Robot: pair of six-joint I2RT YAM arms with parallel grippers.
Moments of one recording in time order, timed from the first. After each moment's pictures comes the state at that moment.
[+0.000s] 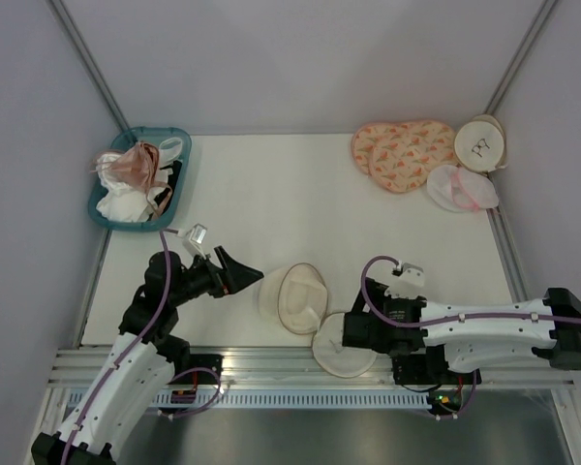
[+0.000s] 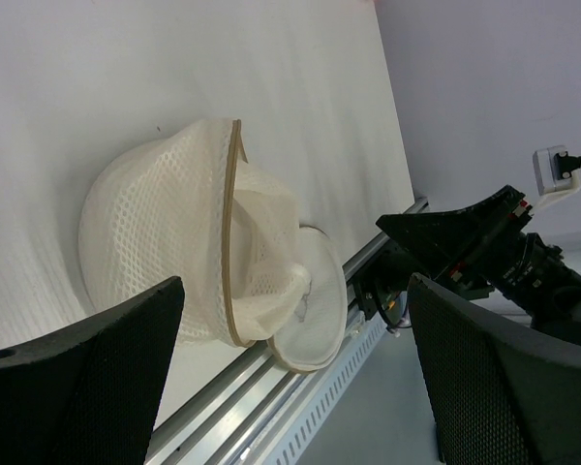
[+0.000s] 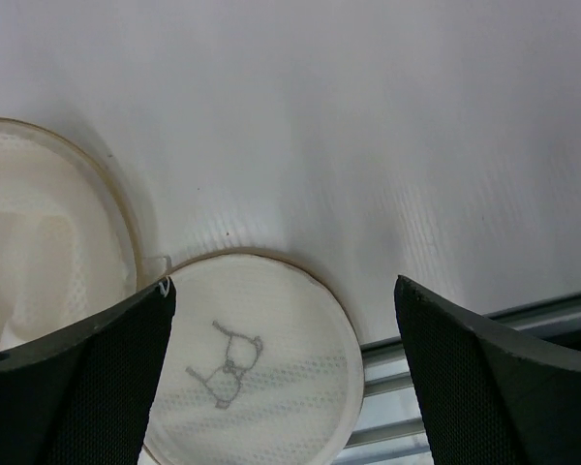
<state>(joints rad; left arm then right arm) -0.32 0.50 0.37 -0.23 0.56 -0.80 1.44 1.11 0.77 -1.24 0.82 1.82</state>
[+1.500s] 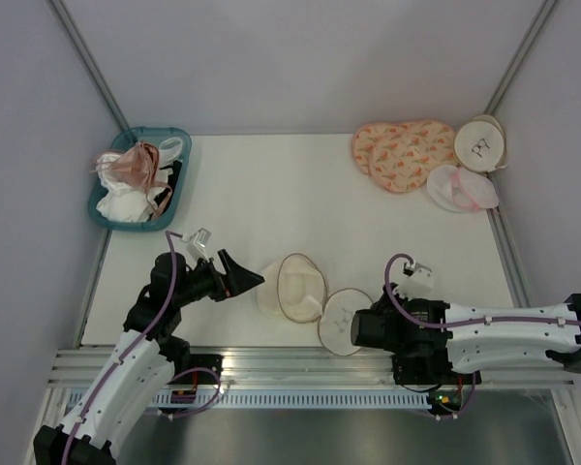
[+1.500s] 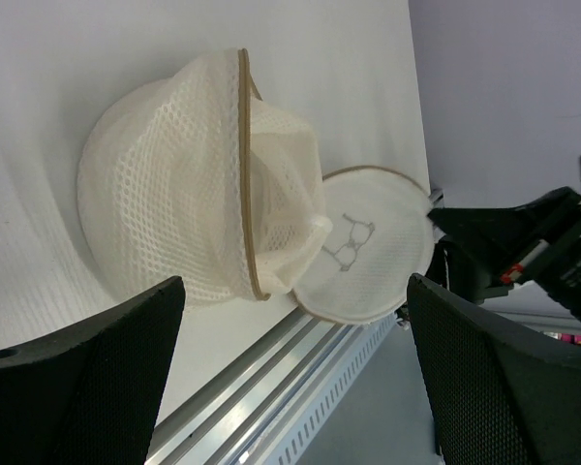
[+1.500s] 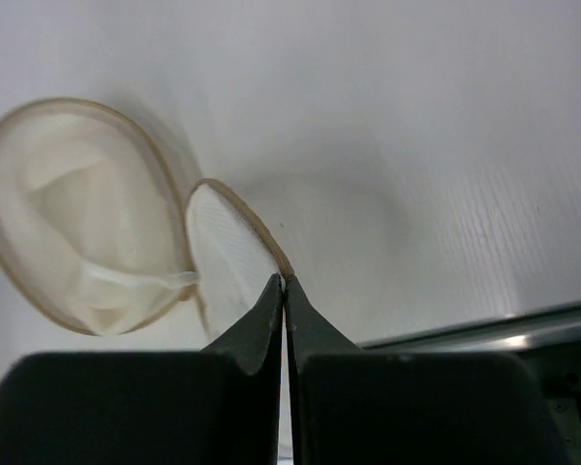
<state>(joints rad) -0.32 0.53 0.33 -0.23 0.56 -0.80 1.46 0.95 0.69 -1.17 0.78 1.88</state>
